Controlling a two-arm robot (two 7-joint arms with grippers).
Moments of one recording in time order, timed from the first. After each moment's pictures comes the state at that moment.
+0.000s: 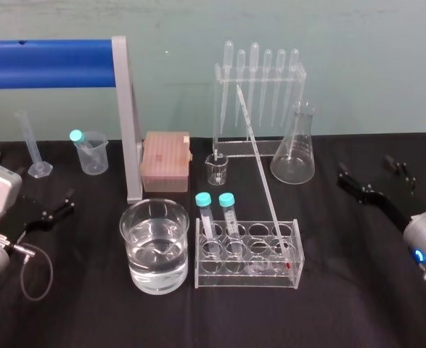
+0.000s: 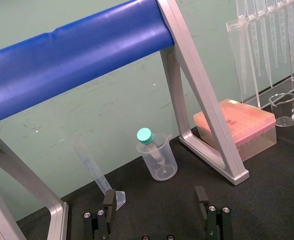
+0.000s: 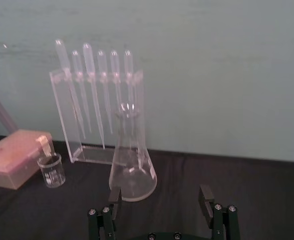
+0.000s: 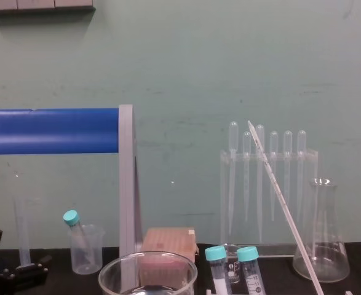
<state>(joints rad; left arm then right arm) -0.20 0.60 0.45 -1.41 -0.25 -0.12 0.03 0.05 0.45 -0.14 -1.60 0.41 0.10 0.03</state>
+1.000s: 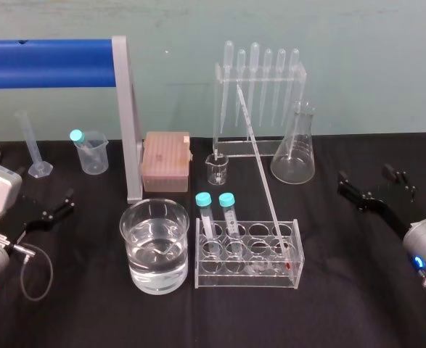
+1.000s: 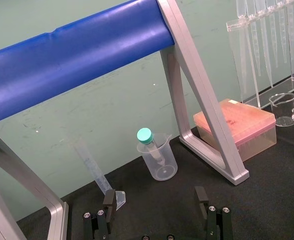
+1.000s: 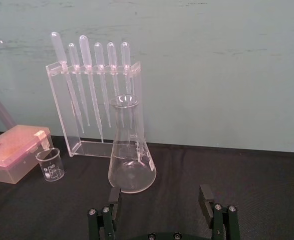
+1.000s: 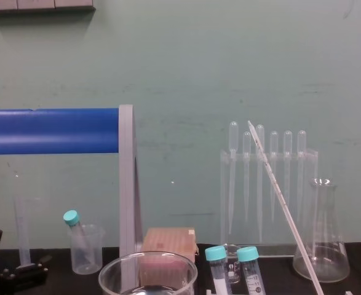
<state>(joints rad) -0.20 0.60 0.45 -1.41 -0.25 -0.12 0.03 0.04 0.44 -0.13 -1.59 0.41 0.11 0.04</state>
